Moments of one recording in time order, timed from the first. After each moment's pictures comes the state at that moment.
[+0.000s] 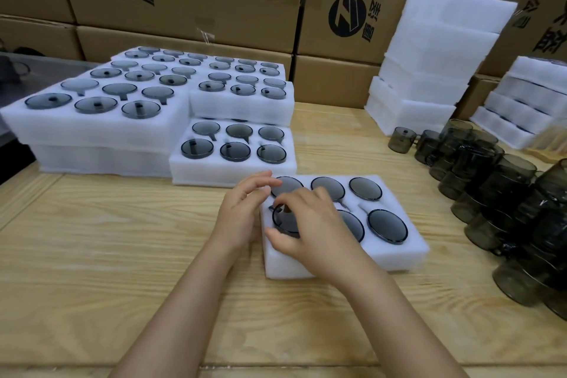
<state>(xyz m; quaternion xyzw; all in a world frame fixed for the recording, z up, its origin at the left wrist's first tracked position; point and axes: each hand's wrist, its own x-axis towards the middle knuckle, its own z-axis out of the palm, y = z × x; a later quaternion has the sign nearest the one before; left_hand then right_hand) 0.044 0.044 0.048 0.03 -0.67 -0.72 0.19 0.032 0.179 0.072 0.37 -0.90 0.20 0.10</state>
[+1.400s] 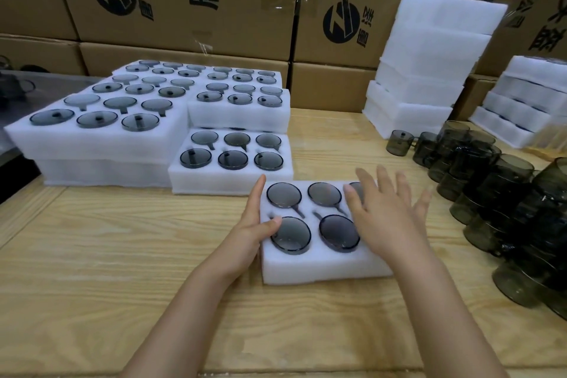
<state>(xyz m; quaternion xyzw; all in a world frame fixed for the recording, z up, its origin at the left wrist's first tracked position) 0.060 0.048 0.037 -0.01 -0.70 -0.72 0.03 -0.013 0.246 0.080 0.08 -0.99 0.07 0.09</state>
